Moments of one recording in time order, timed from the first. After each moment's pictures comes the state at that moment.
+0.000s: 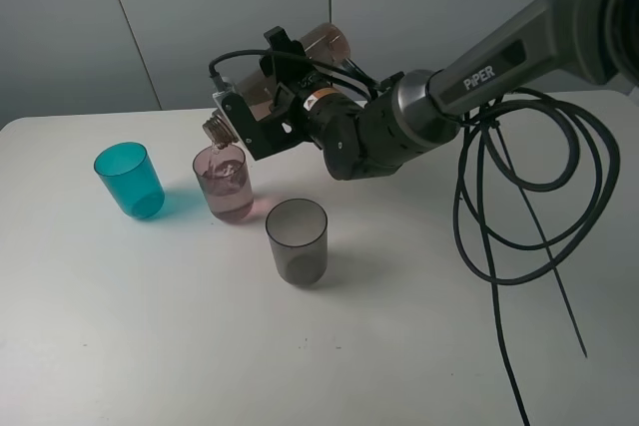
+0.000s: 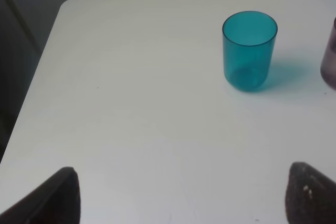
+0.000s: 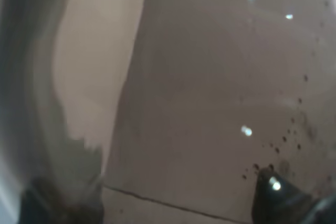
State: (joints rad) left arm 0.03 0.00 -0.51 0.06 1.09 0.03; right arm 0.75 2.22 -1.22 0.43 -0.76 -2.09
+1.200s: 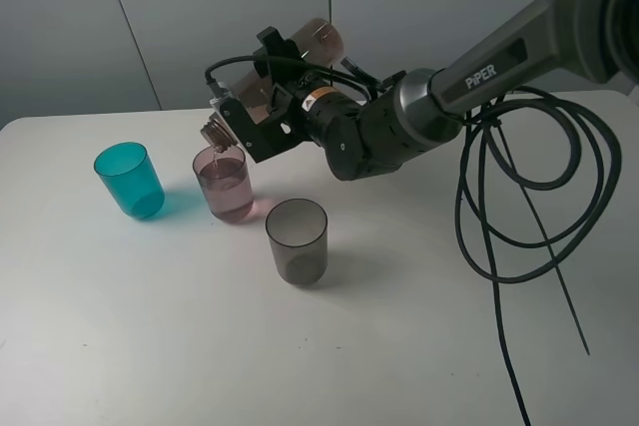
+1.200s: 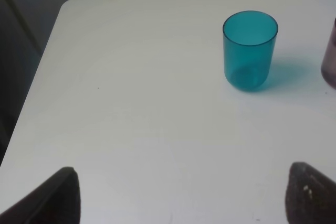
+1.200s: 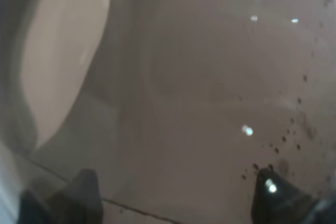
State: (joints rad) left arm 0.03 0.00 -0.51 0.06 1.09 0.03; right arm 0.74 2.22 -1.22 0.35 -0.76 -2.09
